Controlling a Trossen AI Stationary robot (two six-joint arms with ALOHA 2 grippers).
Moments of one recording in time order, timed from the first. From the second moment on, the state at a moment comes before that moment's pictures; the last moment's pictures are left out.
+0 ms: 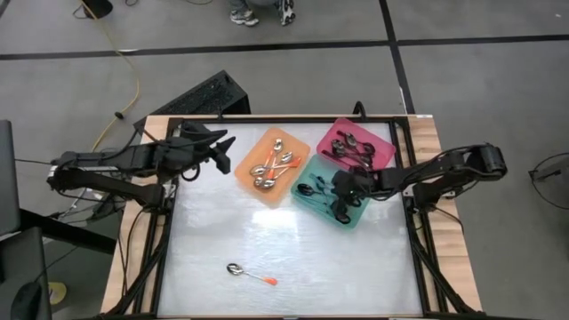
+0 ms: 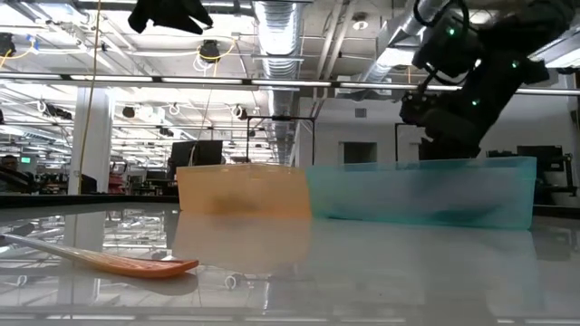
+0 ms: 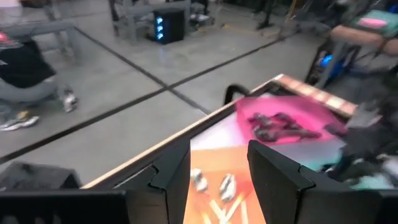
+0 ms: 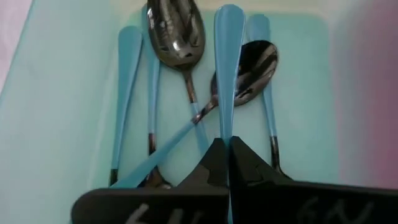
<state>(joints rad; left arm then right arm) 0.03 0.92 0.98 -0.45 -0.72 -0.36 -0.01 1.33 0.54 -0.16 0.23 0.44</state>
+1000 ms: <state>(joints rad) 0.06 0.93 0.98 -0.35 -0.56 -0.34 -0.16 1.33 0.48 0.00 0.07 0.31</state>
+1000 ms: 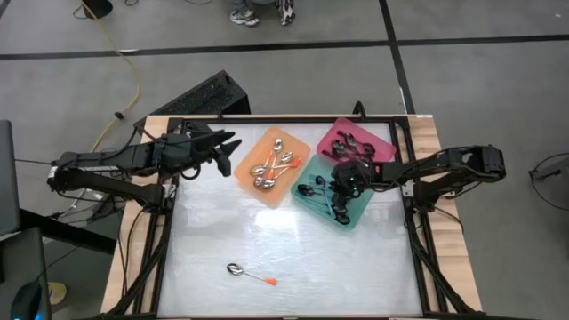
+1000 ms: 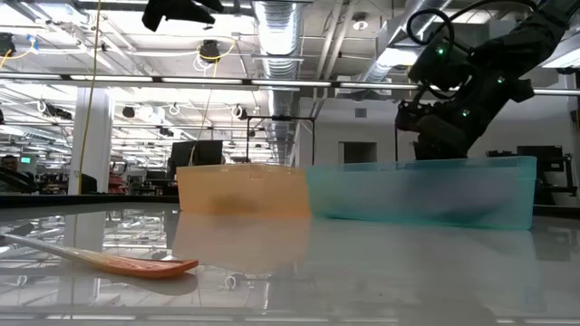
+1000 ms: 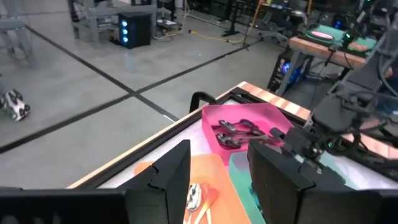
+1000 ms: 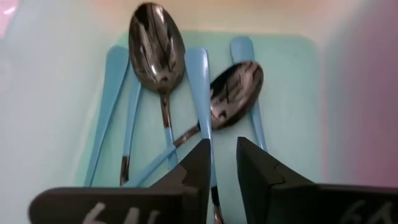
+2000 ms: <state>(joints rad) -0.19 0.95 0.98 -0.80 -0.02 -0.29 -0.16 1.33 0.65 0.01 0.07 0.41</state>
